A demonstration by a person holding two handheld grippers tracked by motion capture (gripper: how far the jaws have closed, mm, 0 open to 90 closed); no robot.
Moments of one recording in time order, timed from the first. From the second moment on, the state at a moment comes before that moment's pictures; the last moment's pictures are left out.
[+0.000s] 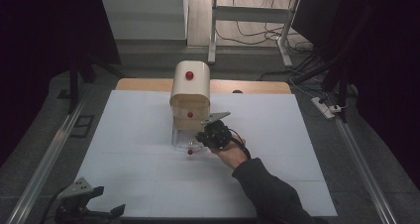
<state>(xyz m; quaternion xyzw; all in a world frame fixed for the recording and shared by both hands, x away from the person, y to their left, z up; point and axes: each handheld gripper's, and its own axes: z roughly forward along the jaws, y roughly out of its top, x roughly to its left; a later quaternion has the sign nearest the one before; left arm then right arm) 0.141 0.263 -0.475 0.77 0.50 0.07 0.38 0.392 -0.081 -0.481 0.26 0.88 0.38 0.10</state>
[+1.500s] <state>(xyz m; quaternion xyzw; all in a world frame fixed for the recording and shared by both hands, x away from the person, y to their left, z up) 0.140 0.264 -0.475 0.77 0.50 0.07 0.38 0.355 -0.122 -0.456 0.27 0.88 0.39 0.06</state>
